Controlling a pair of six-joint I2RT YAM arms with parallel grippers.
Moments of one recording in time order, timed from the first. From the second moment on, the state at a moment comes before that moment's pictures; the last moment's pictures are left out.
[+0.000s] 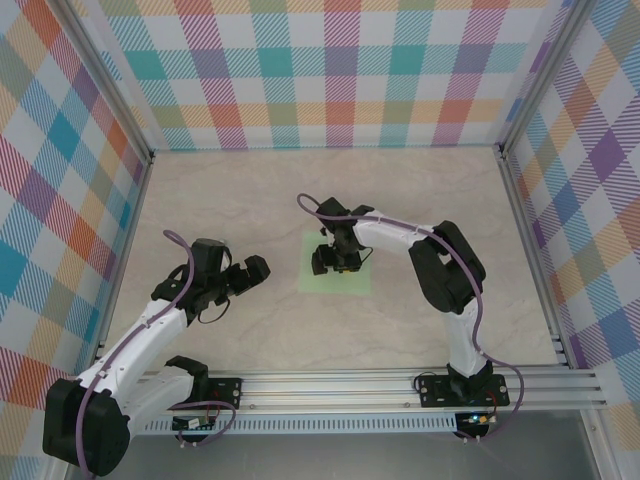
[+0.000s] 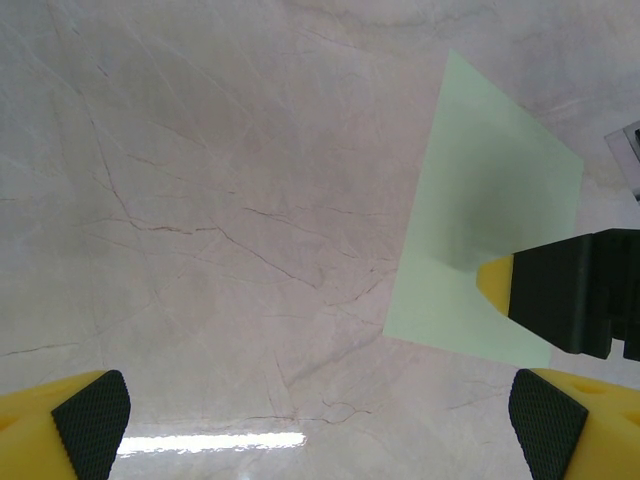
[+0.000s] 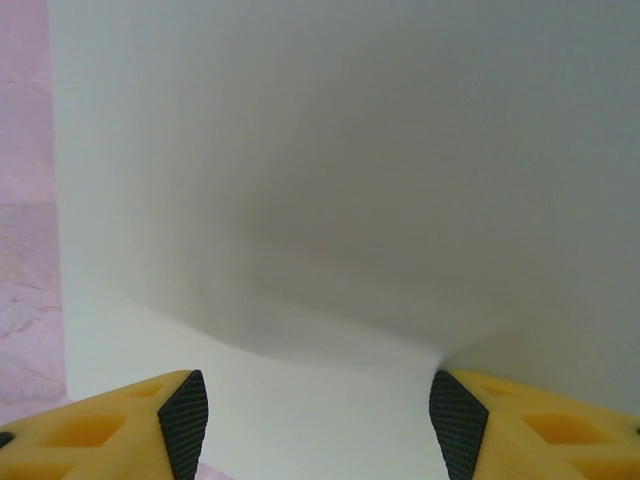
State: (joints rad) left arm -0.31 0.95 0.59 -0.51 0.17 -0.76; right arm 0.71 2.06 1.46 -0.76 -0.23 0.50
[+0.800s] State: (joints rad) left arm -0.31 0.92 0.59 -0.53 0.17 -0.76; right arm 0.71 2.04 1.49 -0.83 -0.21 0.42
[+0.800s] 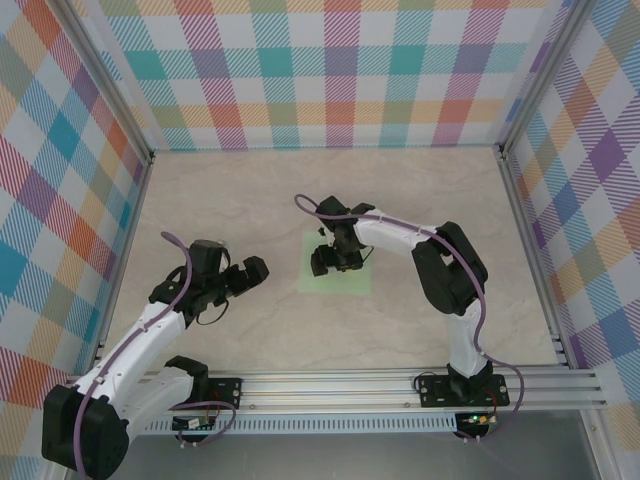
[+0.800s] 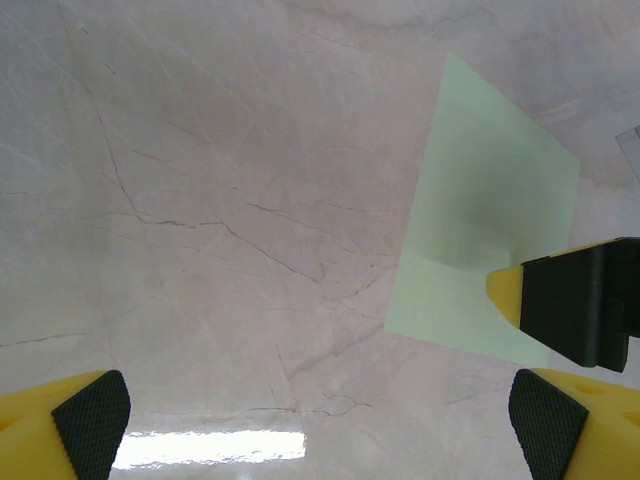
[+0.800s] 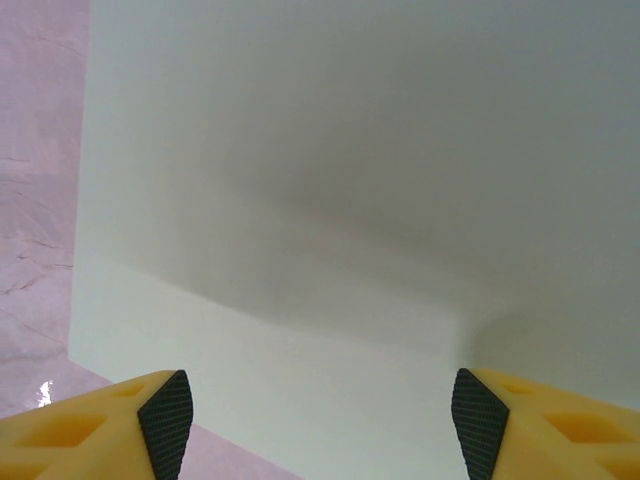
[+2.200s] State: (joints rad) left arm -0.31 0.76 0.61 -0.64 0.22 -0.72; right arm 0.77 1.82 1.60 -1.05 -0.14 0.66
